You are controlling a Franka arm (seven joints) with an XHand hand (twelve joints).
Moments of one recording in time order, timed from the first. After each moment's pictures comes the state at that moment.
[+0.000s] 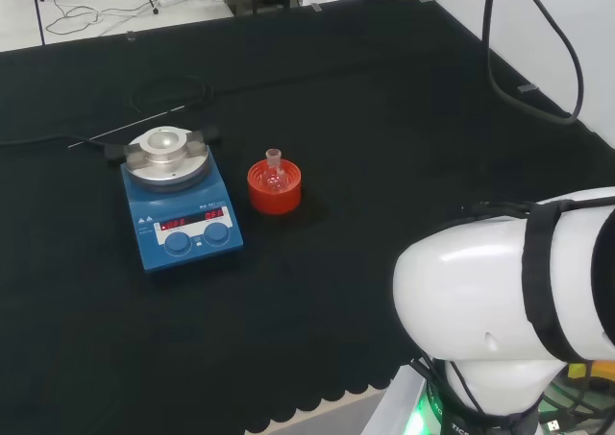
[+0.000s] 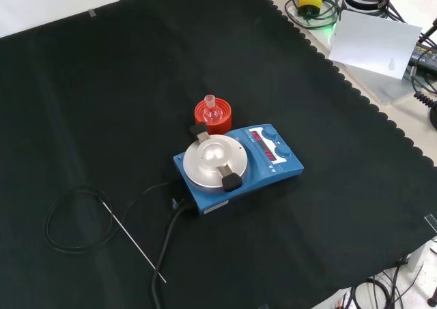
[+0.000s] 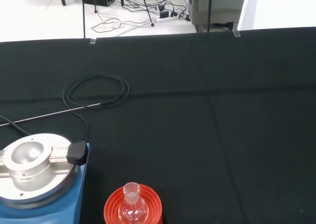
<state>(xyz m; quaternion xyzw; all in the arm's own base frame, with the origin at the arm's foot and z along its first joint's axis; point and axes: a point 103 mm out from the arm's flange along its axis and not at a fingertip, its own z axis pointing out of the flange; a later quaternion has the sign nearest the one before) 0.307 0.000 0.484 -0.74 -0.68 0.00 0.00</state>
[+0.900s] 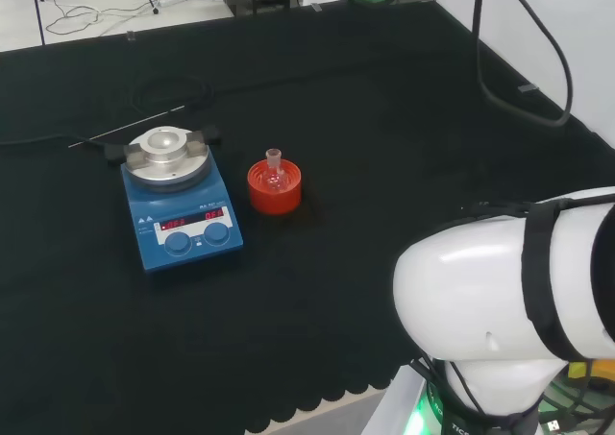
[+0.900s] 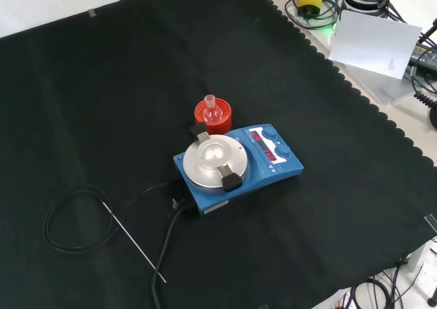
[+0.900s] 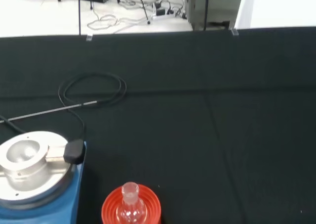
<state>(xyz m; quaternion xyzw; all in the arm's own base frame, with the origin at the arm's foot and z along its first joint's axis) 0.312 0.010 0.478 -0.74 -0.67 0.01 -0.01</state>
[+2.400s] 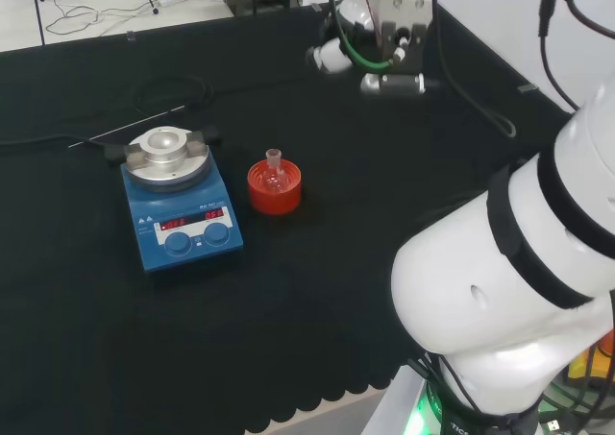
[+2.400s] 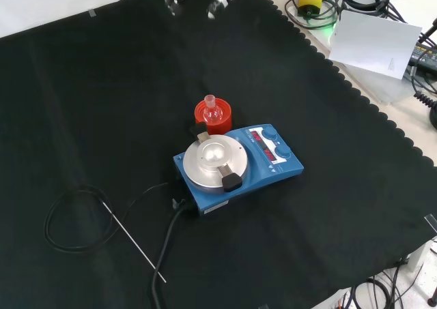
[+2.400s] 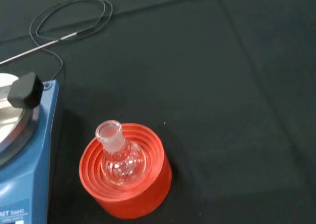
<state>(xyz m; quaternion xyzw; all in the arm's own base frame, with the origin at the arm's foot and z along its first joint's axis) 0.399 -0.038 0.288 -0.74 -0.66 0.00 0.13</state>
